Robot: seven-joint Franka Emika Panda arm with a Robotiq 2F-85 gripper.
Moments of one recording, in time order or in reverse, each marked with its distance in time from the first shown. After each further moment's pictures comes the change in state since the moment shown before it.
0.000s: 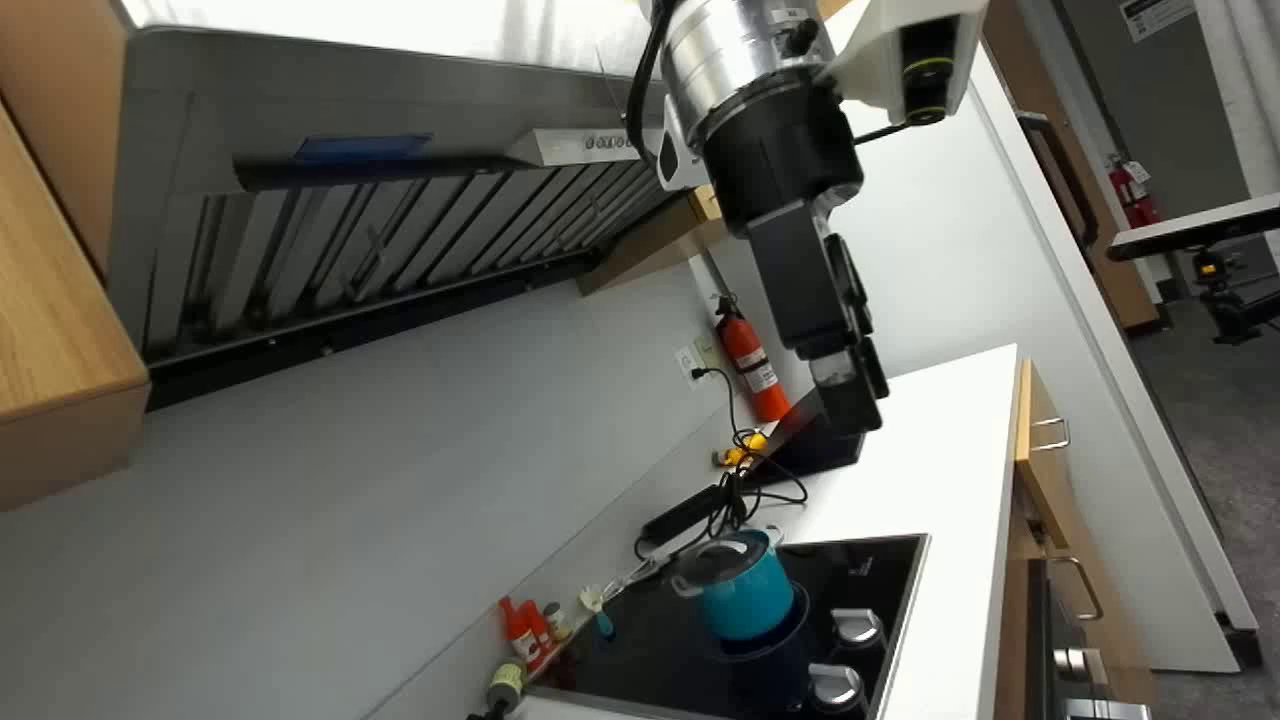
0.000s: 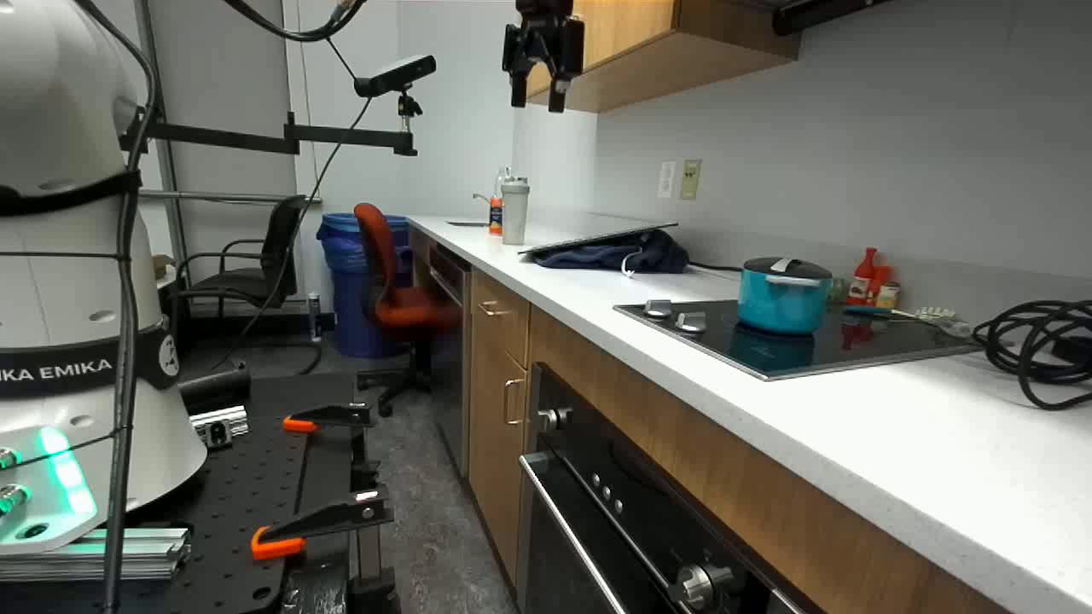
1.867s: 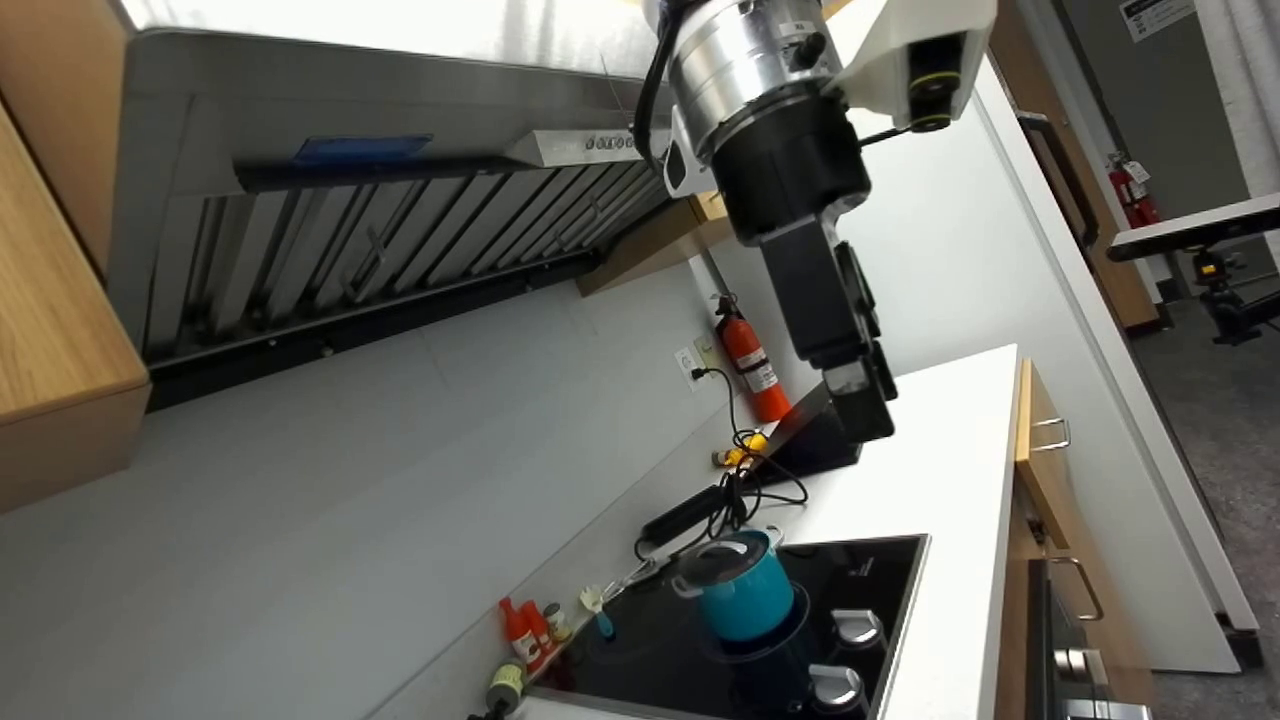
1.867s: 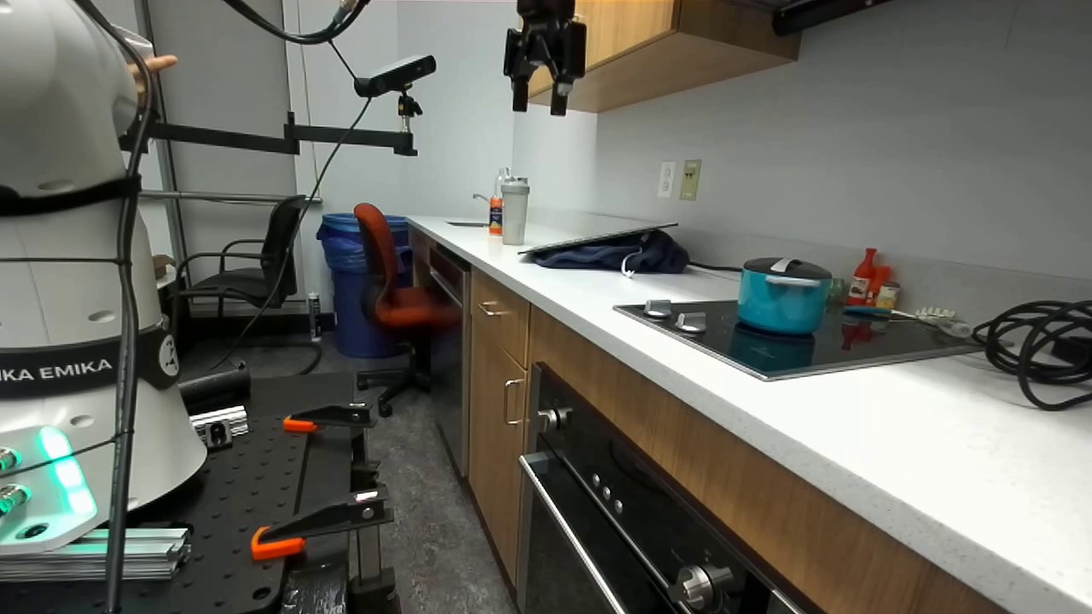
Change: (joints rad) arm -0.007 0.000 0.001 -0.012 -0.027 0.000 0.004
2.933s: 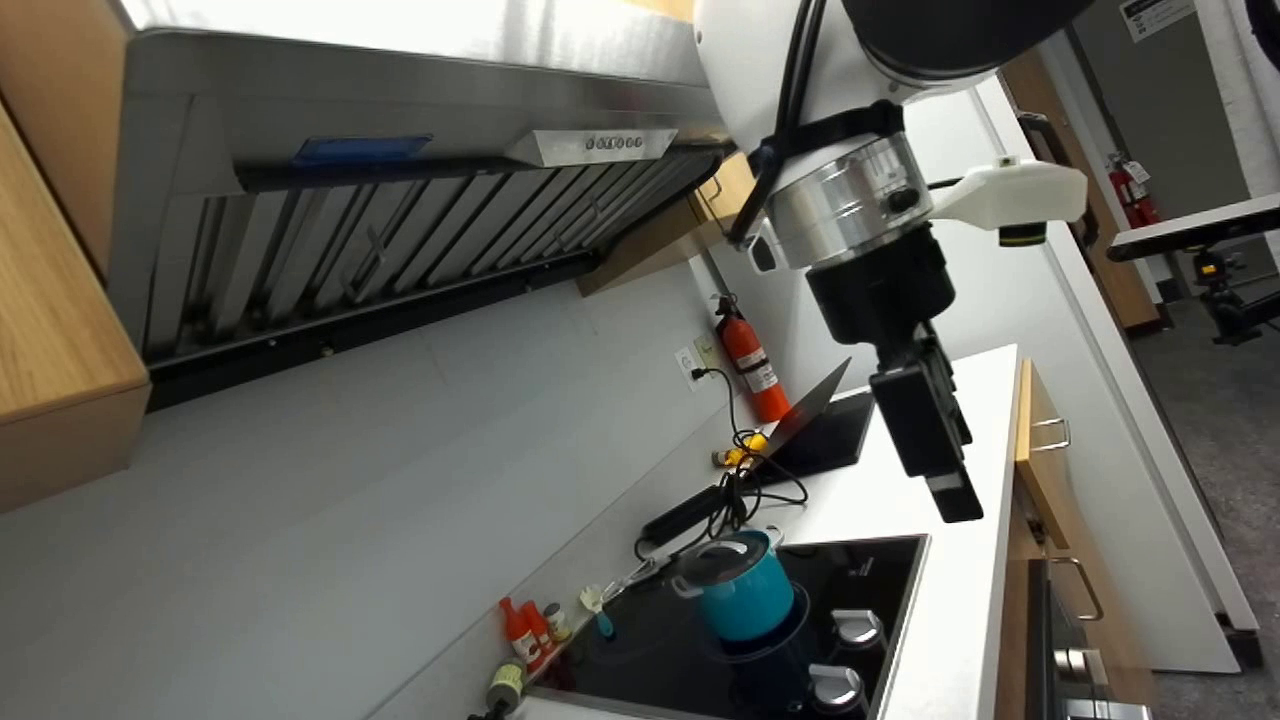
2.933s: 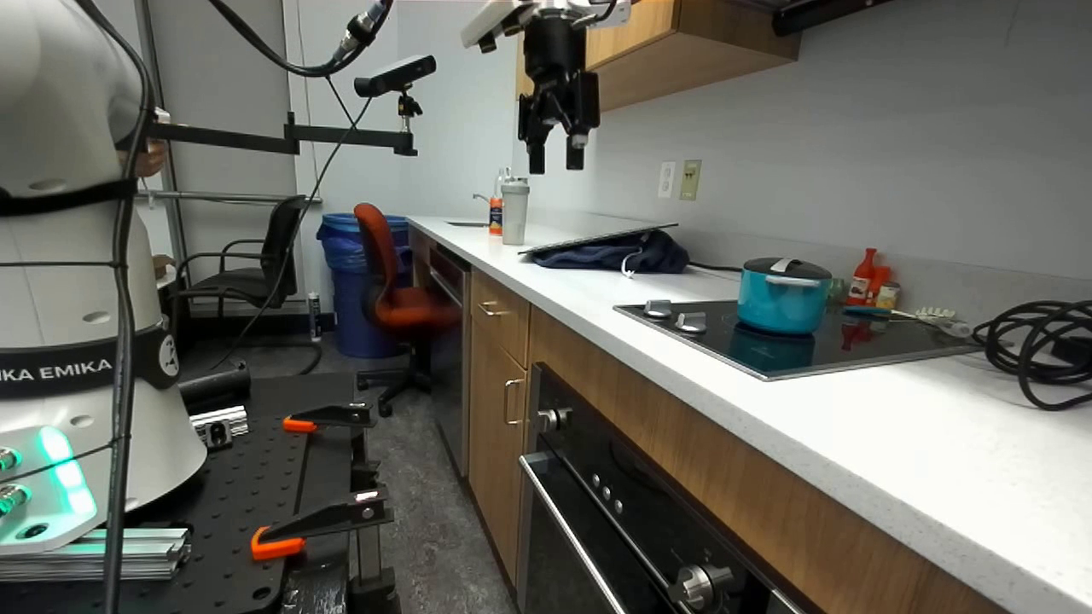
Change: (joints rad) arm -0.055 0.003 0.001 -0.190 -0.211 0.166 0.126
